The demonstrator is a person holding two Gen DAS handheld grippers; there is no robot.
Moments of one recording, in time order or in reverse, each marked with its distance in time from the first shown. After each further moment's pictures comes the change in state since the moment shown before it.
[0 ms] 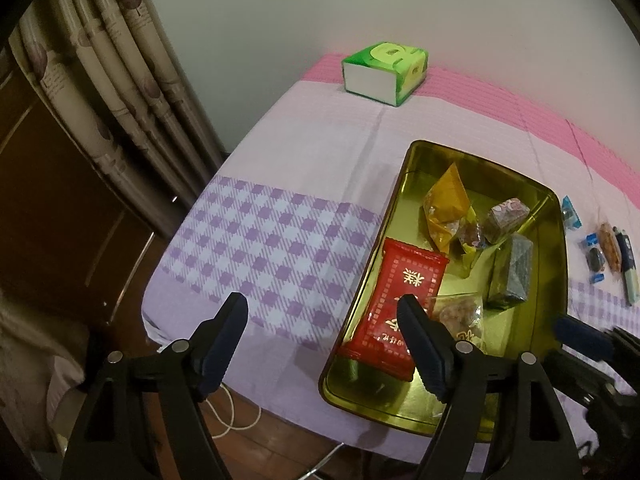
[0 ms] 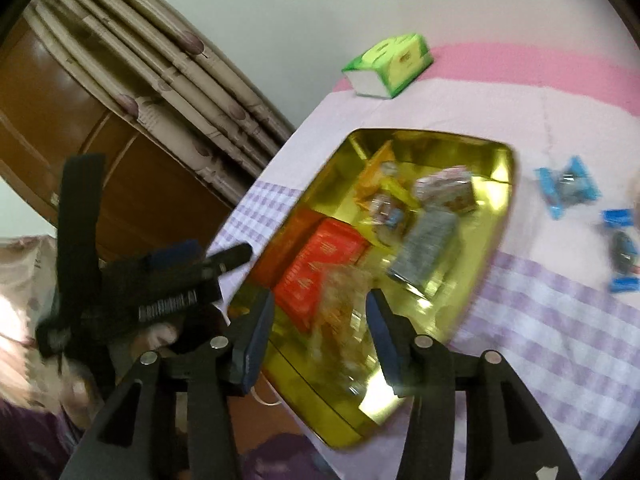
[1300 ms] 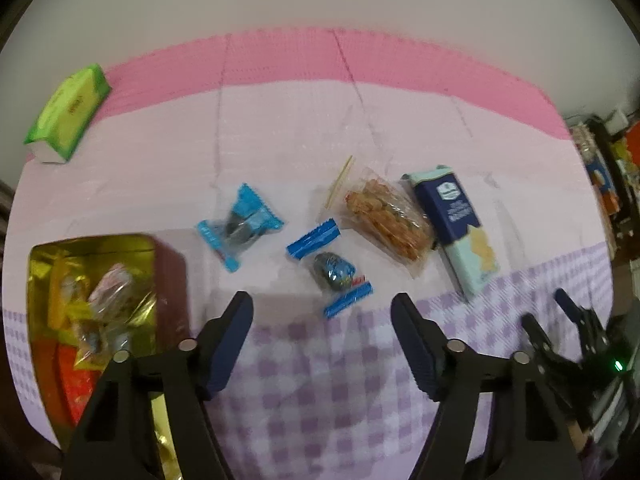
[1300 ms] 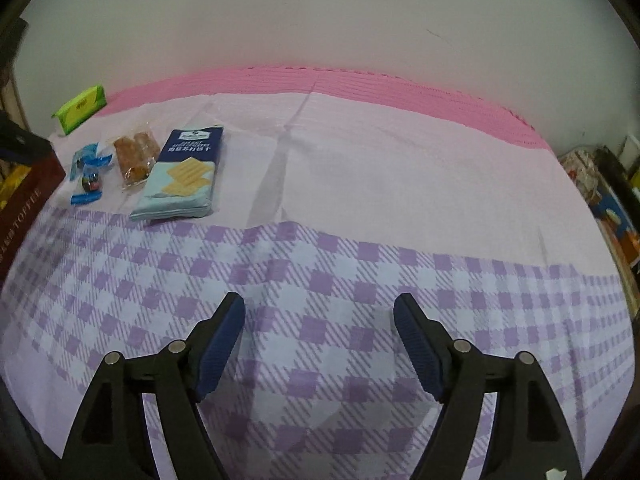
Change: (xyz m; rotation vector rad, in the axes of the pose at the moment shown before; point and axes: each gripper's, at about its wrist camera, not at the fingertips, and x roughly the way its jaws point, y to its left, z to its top) left arm 0.017 -0.286 0.048 0.403 0.206 -0.425; right arm -0.201 -0.243 -0.130 0.150 -0.176 -0.826
